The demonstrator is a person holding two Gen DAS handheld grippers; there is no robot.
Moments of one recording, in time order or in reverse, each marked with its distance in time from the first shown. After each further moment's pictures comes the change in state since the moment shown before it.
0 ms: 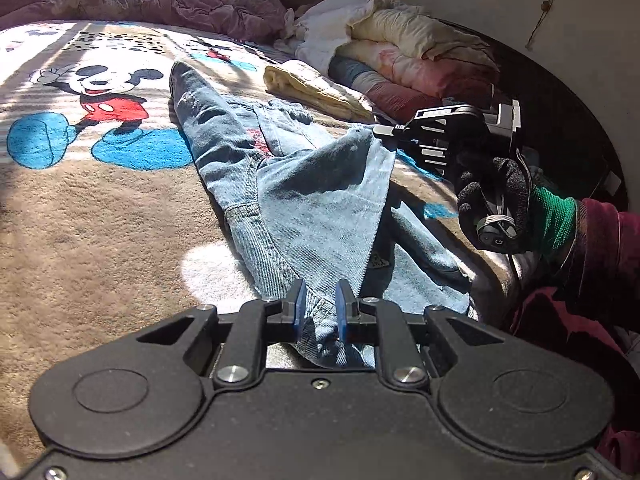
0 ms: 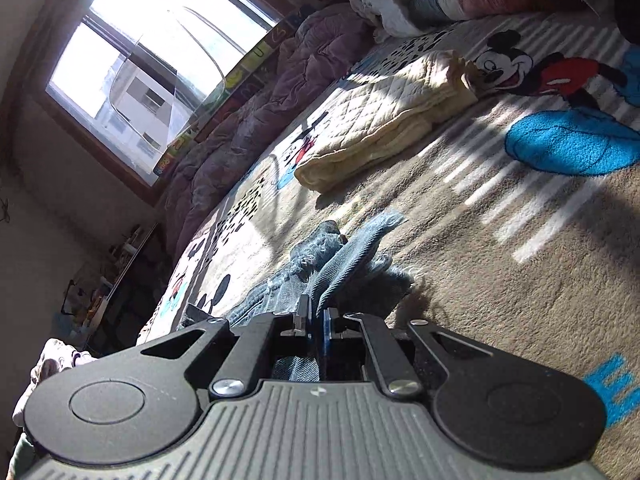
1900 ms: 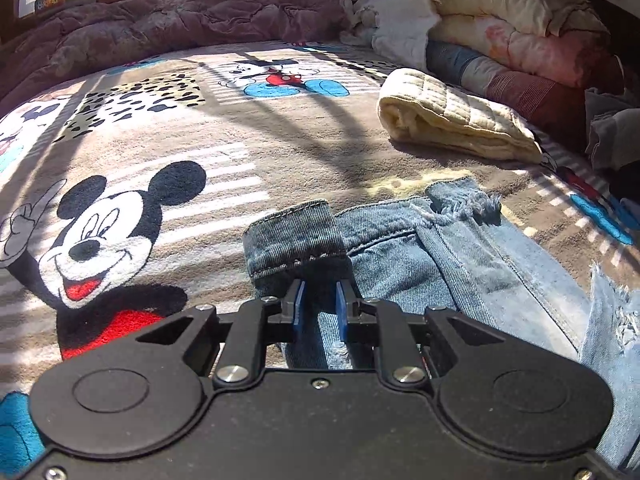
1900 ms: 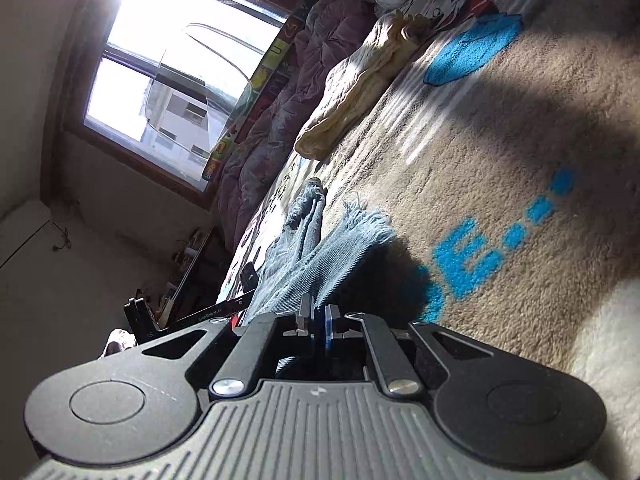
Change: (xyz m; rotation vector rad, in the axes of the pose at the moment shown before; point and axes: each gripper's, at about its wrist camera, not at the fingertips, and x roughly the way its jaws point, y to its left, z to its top) left arm 0.192 0.101 0.188 0.189 0.041 0.315; right arm -0.056 -0.092 -0.042 0.127 0.039 0.209
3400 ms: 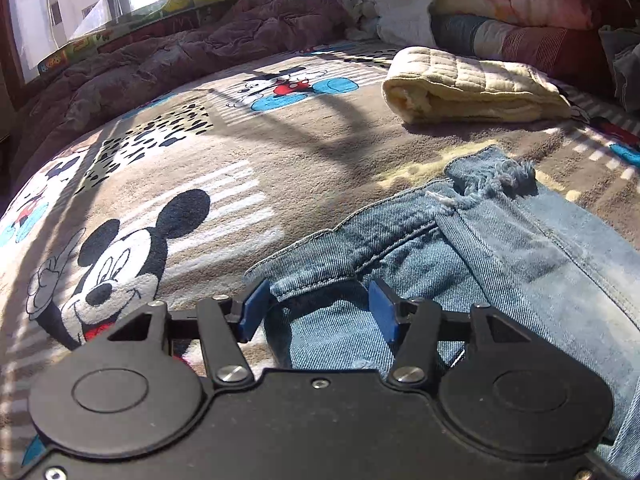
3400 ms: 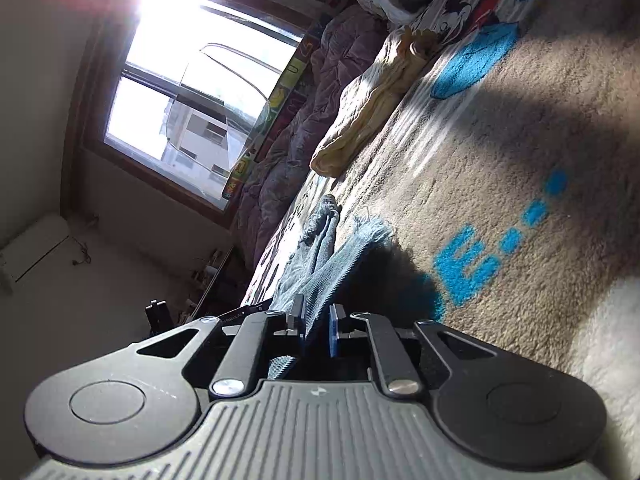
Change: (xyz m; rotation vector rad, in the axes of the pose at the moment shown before) left arm 0.025 -0.028 -0.002 0.137 0.006 0.128; right arm -0.009 -0.008 -0.003 0.012 -0.064 0.079
